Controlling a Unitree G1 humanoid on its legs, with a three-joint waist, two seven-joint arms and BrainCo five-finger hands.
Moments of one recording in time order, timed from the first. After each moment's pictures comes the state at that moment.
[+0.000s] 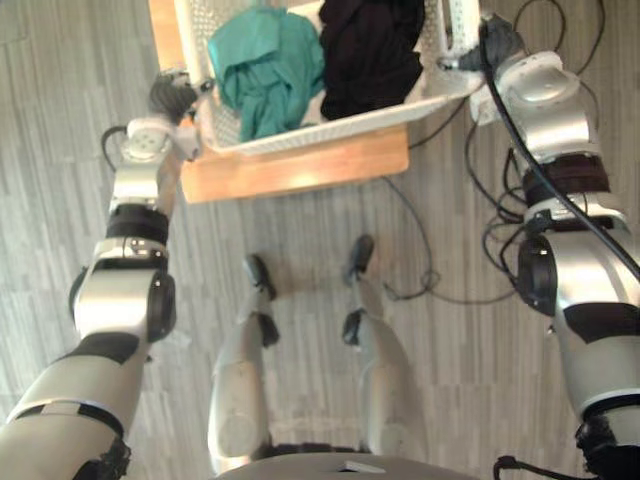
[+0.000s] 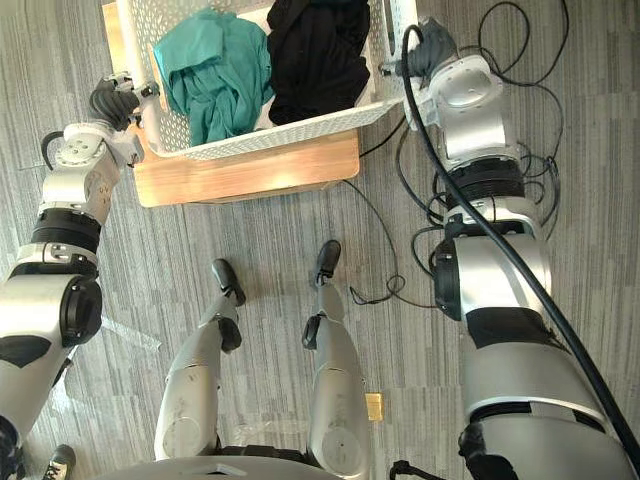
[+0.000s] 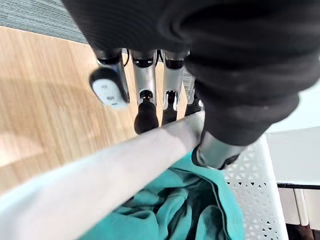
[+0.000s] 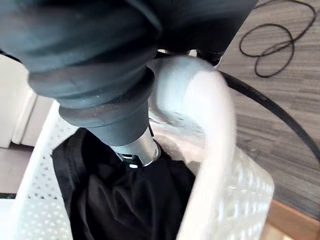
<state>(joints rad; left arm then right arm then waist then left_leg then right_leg) -1.09 0.35 0.14 0.82 -0.12 0.12 -0.02 -1.32 -0.58 0.03 0.84 -0.13 0.17 0.18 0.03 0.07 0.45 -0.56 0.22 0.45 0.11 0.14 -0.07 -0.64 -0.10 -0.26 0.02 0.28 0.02</state>
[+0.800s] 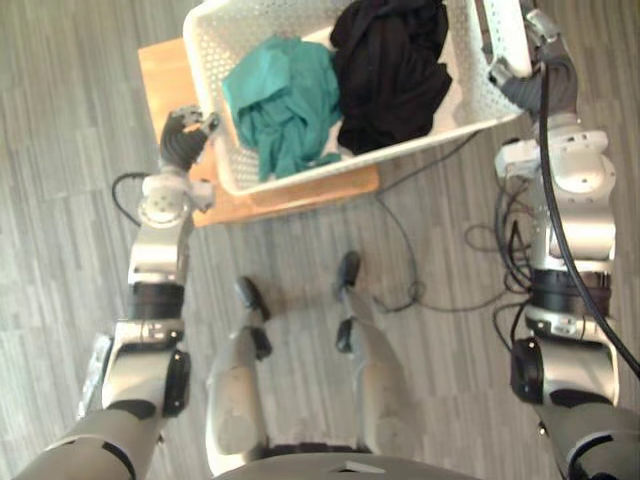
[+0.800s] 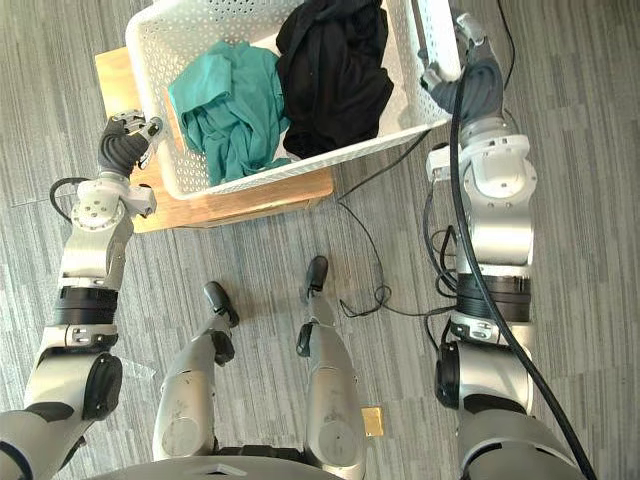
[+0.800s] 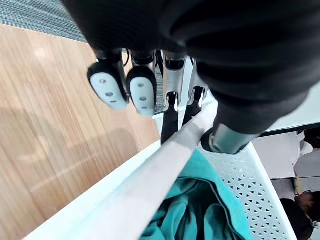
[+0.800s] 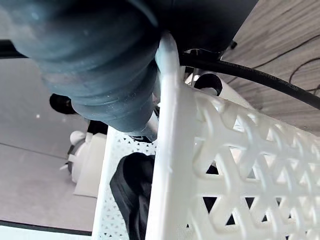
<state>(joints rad) -0.67 0.20 0.16 0.20 0.00 0.18 0.03 -0.71 -0.56 -0.22 0.04 0.03 0.17 0.14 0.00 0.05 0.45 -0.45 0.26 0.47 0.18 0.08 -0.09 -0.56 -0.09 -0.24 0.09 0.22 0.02</state>
